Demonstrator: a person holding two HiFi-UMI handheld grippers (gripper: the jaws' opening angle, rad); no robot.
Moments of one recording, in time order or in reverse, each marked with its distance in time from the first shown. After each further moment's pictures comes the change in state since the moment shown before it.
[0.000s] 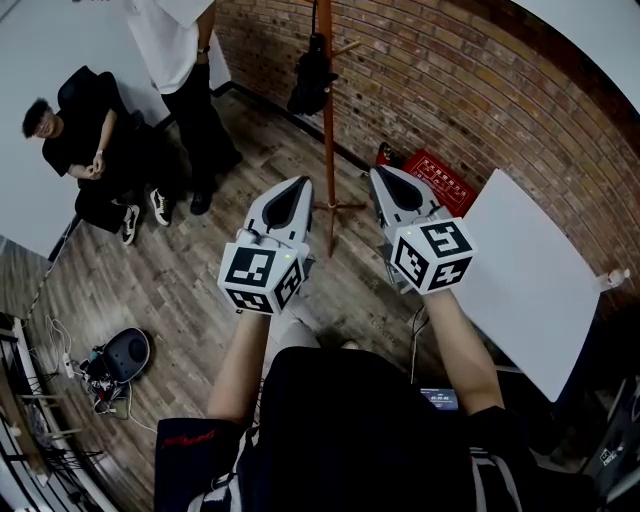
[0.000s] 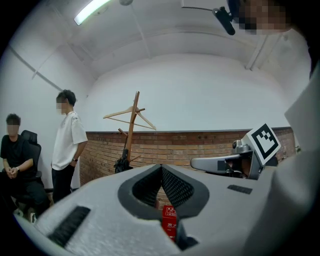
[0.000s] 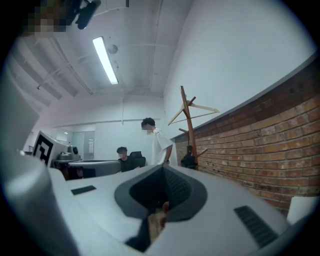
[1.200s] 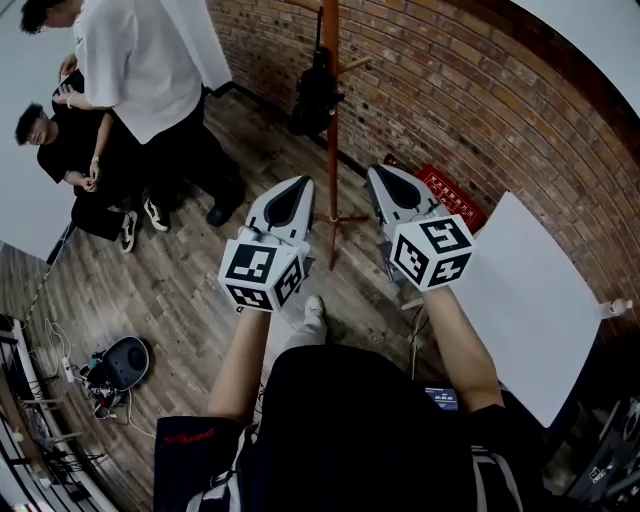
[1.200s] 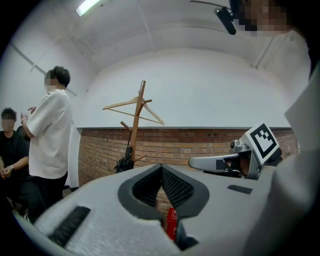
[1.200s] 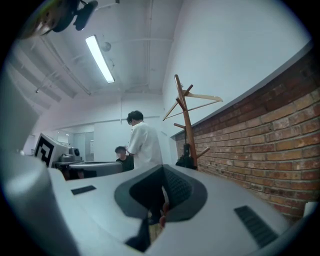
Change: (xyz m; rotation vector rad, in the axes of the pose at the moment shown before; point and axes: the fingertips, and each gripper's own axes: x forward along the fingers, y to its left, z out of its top) left arm 0.089 0.062 -0.010 -0.022 0.024 -0.003; right arm 0.096 -0.055 0.000 0.024 0.024 0.028
